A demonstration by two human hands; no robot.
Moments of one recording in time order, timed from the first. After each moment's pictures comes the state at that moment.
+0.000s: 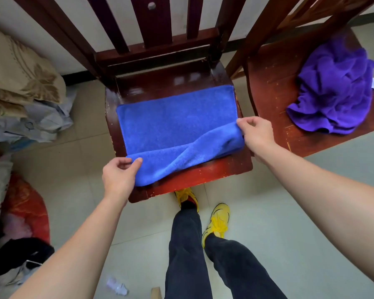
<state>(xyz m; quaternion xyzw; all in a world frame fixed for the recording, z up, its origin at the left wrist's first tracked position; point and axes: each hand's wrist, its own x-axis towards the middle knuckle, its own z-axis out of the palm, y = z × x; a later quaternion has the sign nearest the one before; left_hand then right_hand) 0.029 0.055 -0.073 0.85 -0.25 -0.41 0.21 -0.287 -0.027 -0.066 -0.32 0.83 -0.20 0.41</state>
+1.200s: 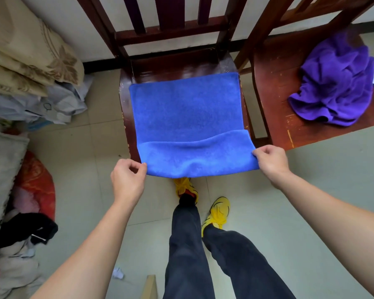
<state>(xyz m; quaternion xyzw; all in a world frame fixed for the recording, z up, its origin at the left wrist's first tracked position) 0.011 0.138 -0.029 0.85 -0.36 -0.34 0.17 -0.327 0.091 -0.062 -0.32 0.86 -0.10 0.40</state>
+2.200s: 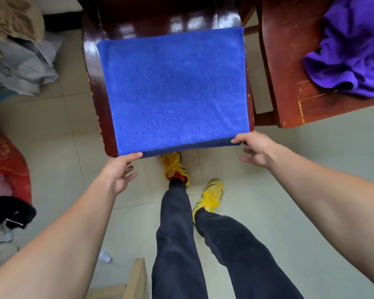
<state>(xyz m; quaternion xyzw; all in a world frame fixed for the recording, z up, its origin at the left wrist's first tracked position) 0.011 0.165 -0.148 0.75 0.04 -0.63 0.20 -0.331 0.097 -0.138 -0.08 0.77 -0.06 0.63</state>
